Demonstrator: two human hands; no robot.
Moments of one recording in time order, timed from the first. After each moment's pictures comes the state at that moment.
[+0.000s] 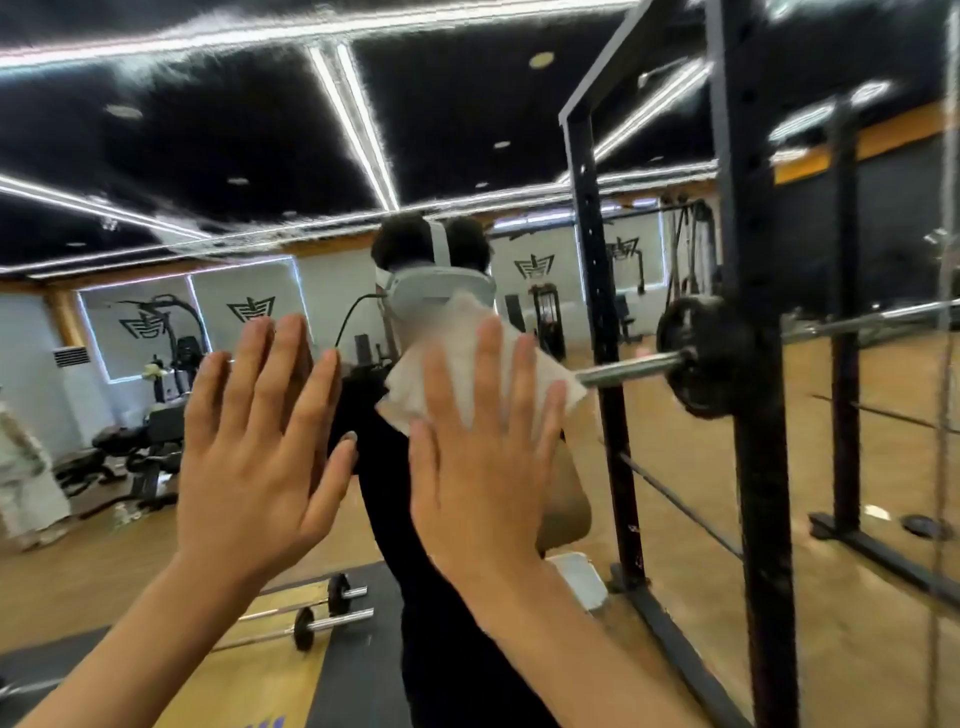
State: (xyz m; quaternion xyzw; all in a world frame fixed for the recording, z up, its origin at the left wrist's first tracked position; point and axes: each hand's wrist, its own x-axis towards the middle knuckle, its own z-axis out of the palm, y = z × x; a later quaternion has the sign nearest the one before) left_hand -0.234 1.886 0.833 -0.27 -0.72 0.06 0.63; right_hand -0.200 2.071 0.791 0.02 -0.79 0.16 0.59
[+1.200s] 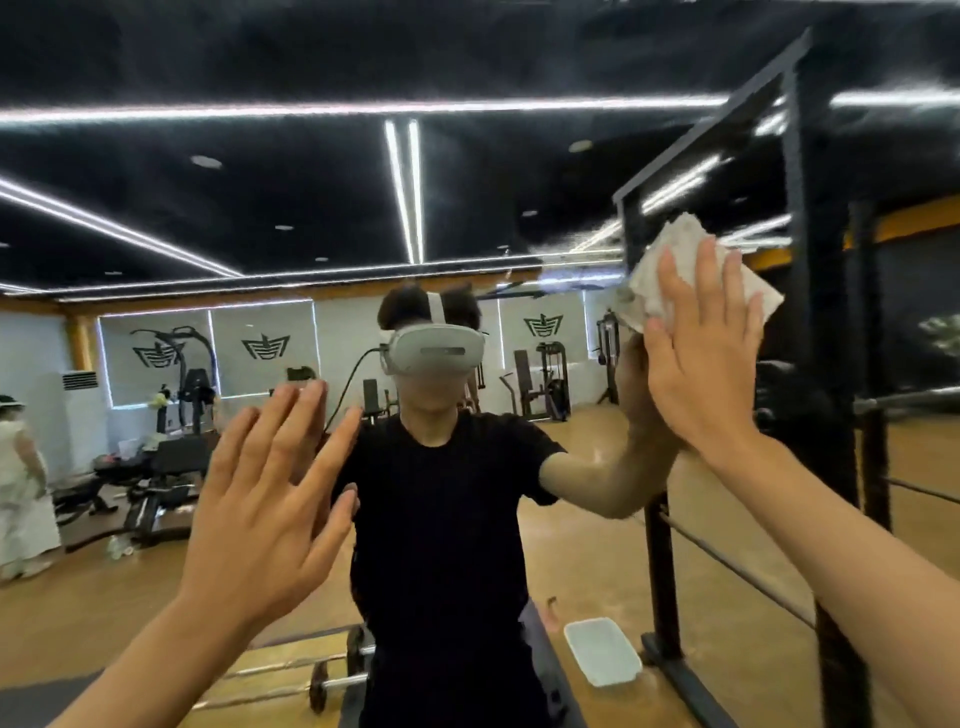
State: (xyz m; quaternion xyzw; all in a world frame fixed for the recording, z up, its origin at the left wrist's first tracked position) left_hand -0.240 1.634 0.837 -0.25 -0.74 0.08 0.62; right_hand -0.217 2.034 0.905 -0.03 -0.75 0.09 0.65
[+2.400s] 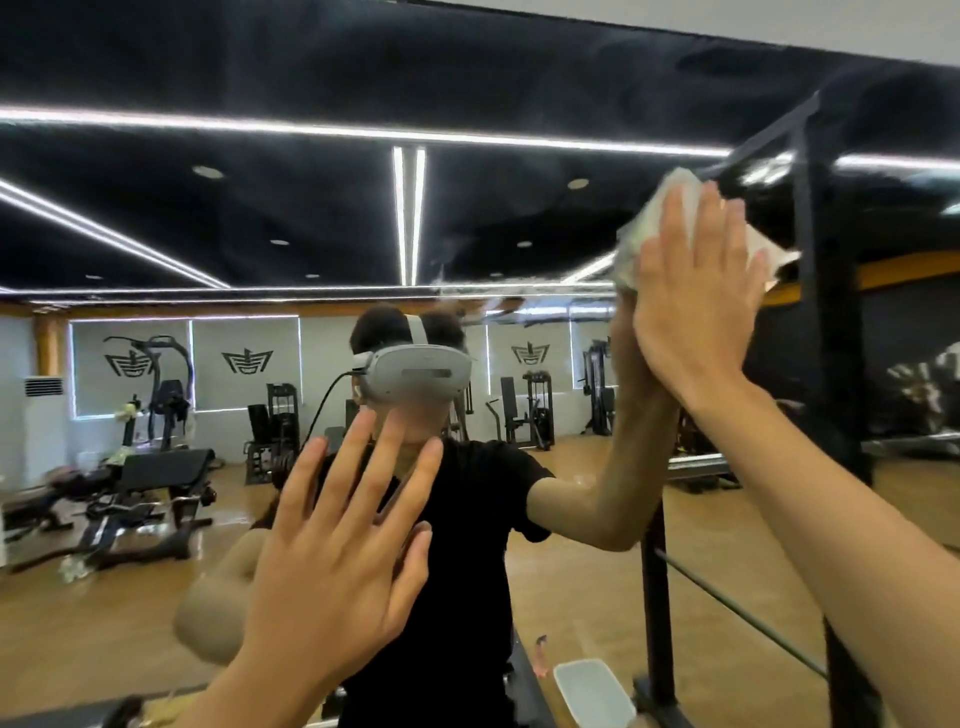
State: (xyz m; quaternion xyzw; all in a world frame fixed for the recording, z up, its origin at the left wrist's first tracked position) left_hand -0.259 1.626 0.823 -0.24 -0.72 0.09 0.65; right_hand -0.236 1.946 0.987 -0.09 -0.74 0.07 0.67
